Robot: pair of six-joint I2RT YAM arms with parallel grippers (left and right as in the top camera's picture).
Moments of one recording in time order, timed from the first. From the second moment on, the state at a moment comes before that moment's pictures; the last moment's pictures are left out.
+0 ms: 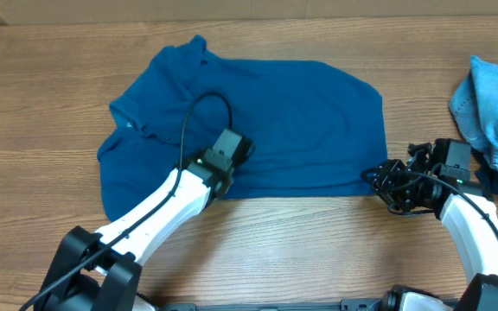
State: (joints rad) left arm -0.57 1.61 0.98 -0.64 -0.43 0.22; right arm -0.25 1.35 0.68 -0.57 -0.56 0.48
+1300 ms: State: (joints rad) left arm -0.55 1.61 1.68 -1.11 -0.20 0.00; right arm -0.24 1.50 0.69 -0.23 -0.68 0.55
